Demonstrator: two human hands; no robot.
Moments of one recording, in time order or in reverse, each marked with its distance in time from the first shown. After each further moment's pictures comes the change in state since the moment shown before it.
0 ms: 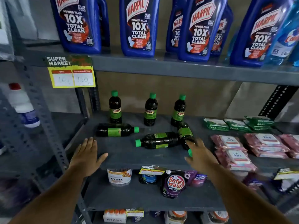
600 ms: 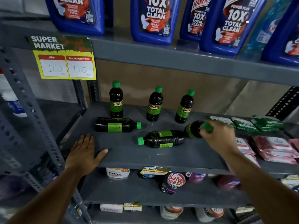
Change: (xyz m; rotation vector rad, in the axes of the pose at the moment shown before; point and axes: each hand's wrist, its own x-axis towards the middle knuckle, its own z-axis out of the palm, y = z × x) left_hand 0.014 -0.011 0.026 -0.140 0.048 -0.033; right_hand 0.039 -0.007 -0.070 0.063 0.554 0.003
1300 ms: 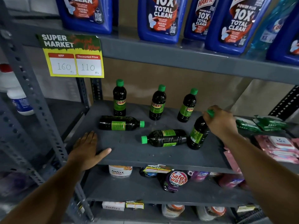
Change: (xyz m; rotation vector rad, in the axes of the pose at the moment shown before) left_hand 0.012 -0.012 -0.007 0.020 -0.118 0.013; right_hand 0.036 -0.019 -0.008 0.034 -0.111 0.160
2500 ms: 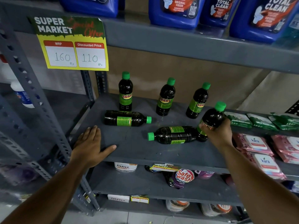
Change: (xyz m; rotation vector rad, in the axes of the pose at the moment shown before) left_hand -0.008 0.001 -0.002 0.043 0.016 -0.004; right_hand -0.014 0.027 0.084 0.577 -0.038 0.320
